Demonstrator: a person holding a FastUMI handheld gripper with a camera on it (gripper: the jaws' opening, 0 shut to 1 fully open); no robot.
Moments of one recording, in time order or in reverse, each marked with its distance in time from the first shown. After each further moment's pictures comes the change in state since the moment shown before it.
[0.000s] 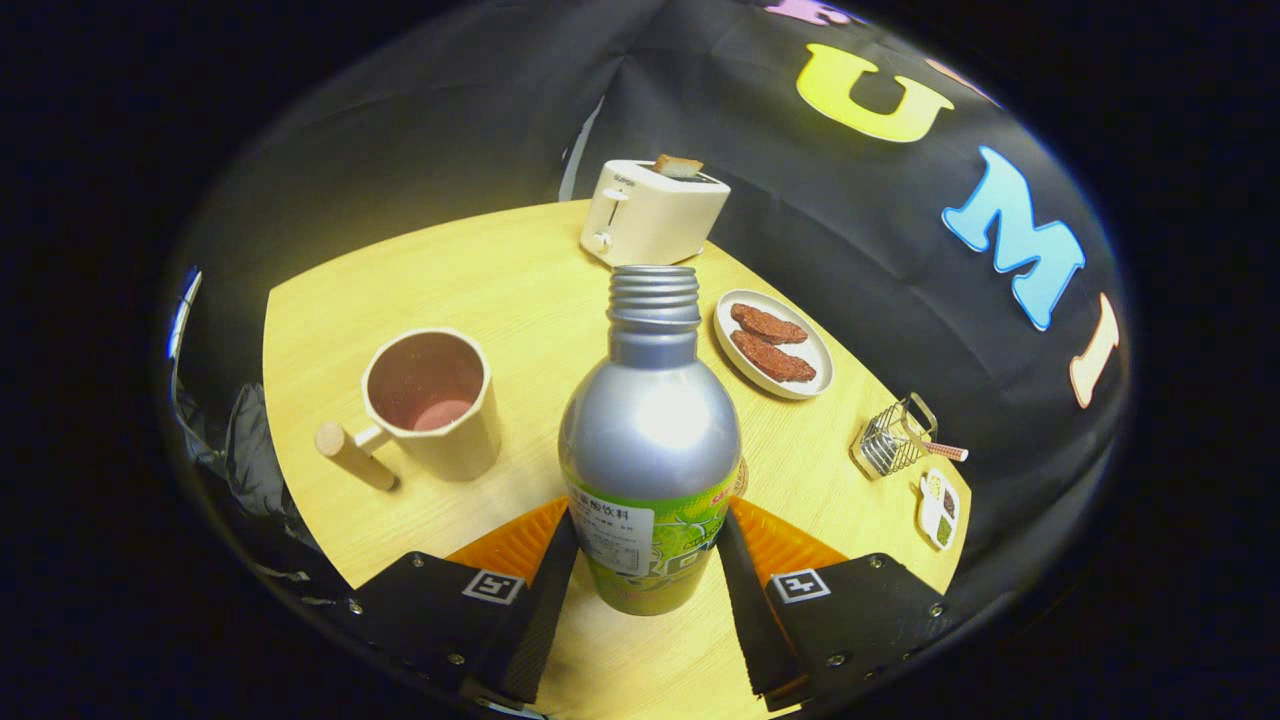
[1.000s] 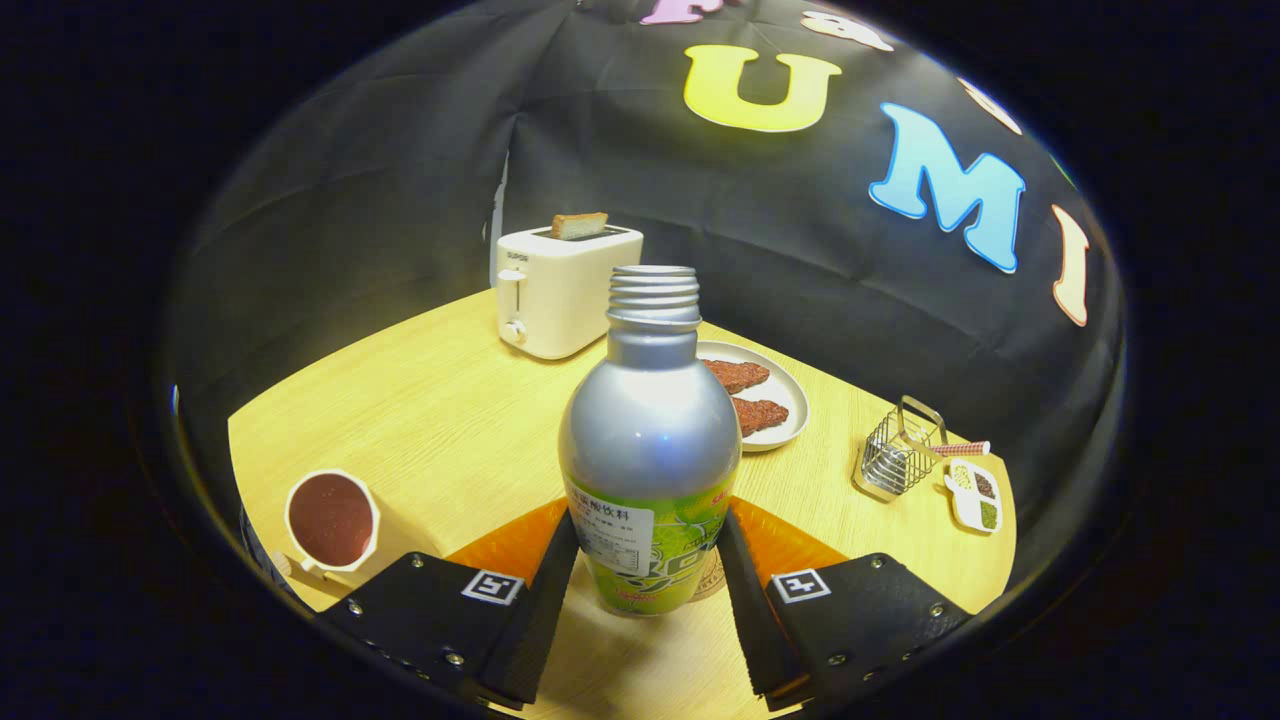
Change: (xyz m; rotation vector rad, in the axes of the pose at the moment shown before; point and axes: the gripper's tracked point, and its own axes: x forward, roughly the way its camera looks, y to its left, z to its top) arm 0.062 -0.050 0.040 0.257 -0.205 -0.061
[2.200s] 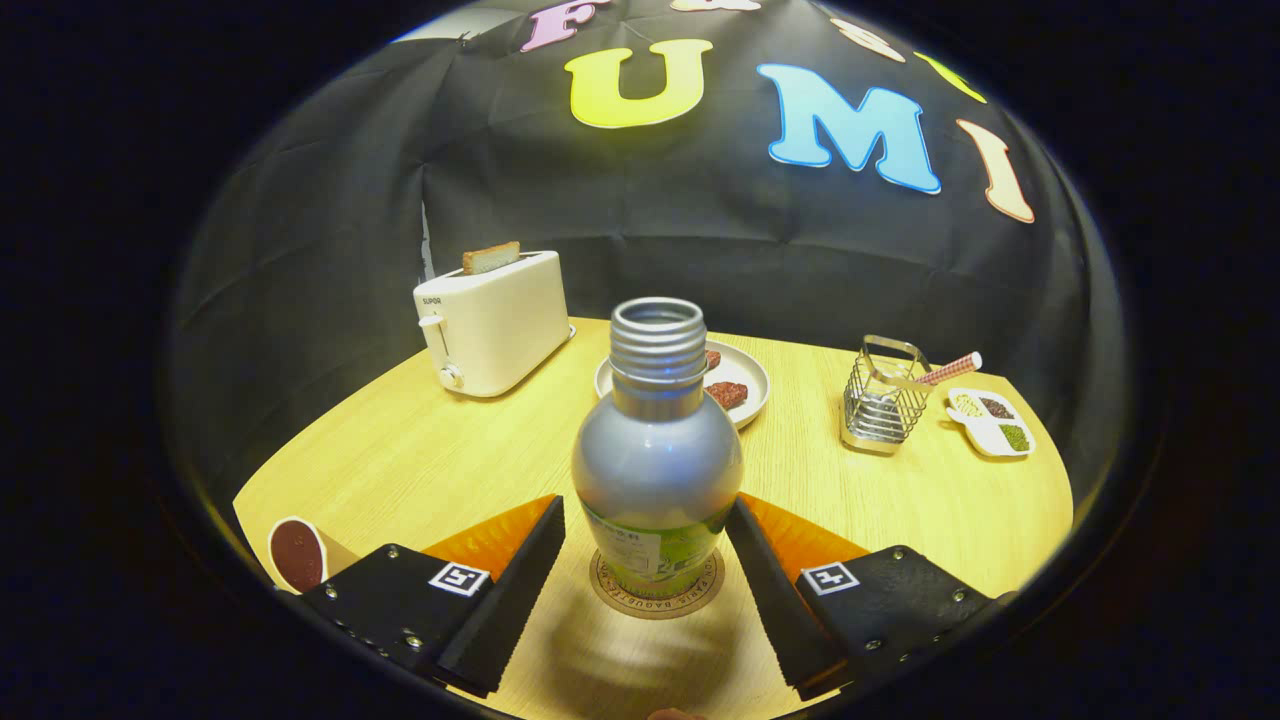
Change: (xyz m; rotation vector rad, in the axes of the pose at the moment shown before) arm 0.002 -0.024 -0.017 0.236 -0.089 -0.049
